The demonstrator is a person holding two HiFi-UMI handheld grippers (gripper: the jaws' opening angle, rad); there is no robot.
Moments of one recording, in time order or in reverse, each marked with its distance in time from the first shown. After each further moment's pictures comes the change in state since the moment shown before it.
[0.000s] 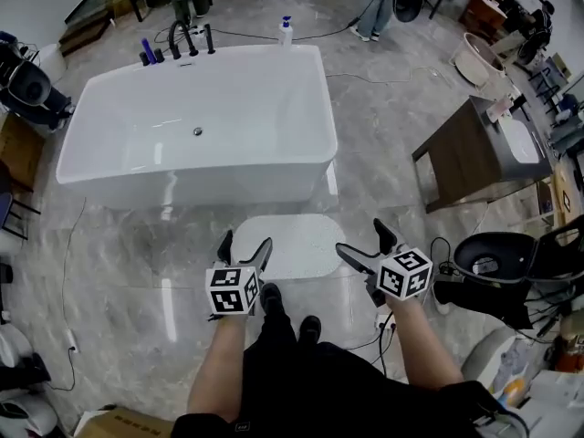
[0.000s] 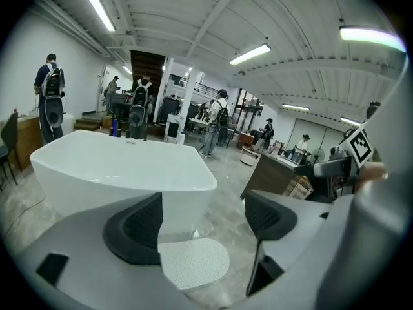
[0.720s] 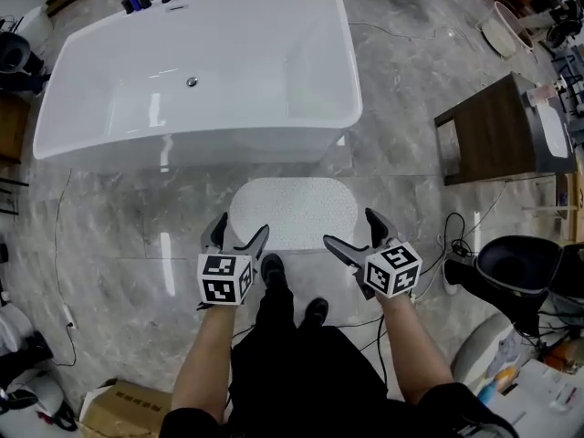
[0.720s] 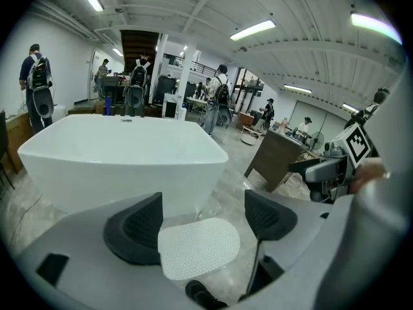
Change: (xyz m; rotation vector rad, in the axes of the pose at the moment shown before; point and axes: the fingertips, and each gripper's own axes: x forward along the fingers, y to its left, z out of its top) left arm 0.063 0.050 -0.069 0.027 0.176 -0.016; right arm 0.100 -0.015 -0.085 0.032 0.148 0.013
